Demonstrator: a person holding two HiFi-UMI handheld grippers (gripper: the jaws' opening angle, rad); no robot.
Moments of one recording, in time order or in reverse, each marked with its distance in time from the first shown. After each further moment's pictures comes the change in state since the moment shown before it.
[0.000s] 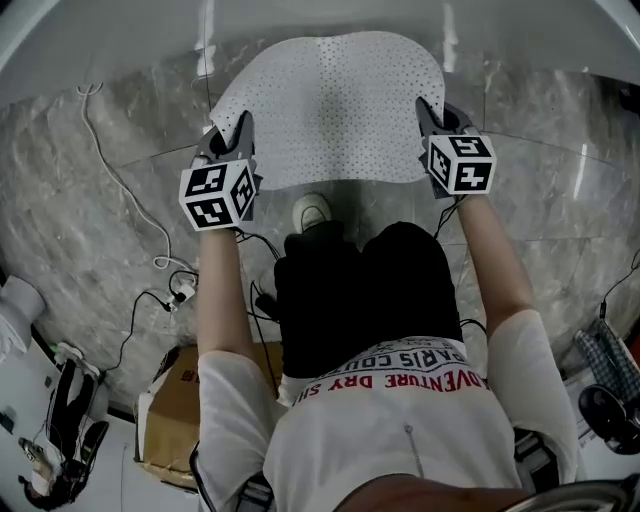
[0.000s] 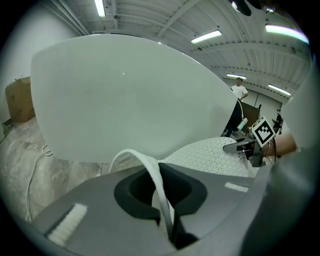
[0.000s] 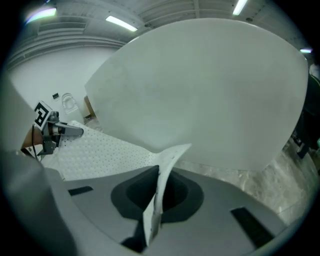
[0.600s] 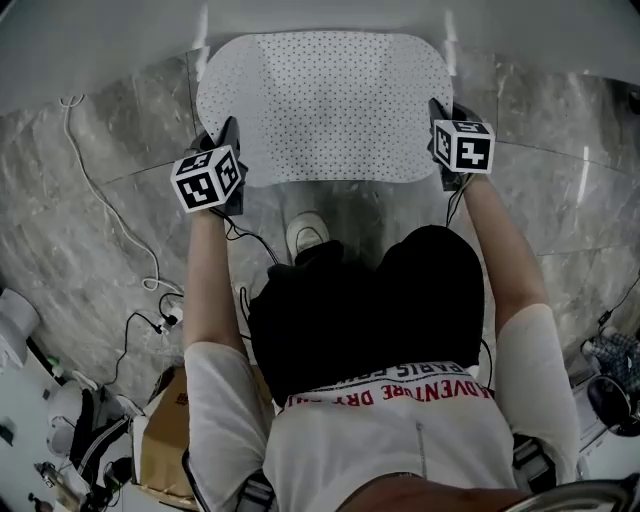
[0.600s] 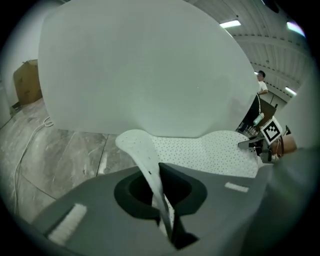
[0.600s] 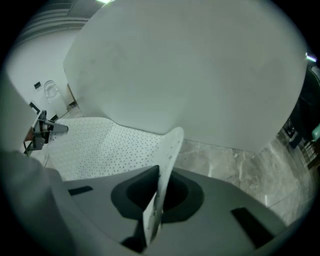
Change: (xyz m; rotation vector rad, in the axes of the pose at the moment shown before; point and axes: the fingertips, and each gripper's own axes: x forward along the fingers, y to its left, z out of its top) left arm 0.092 0.067 -0.101 -0.114 0.135 0.070; right arm 0.086 -0.074 -0.088 0.024 0.164 -0.126
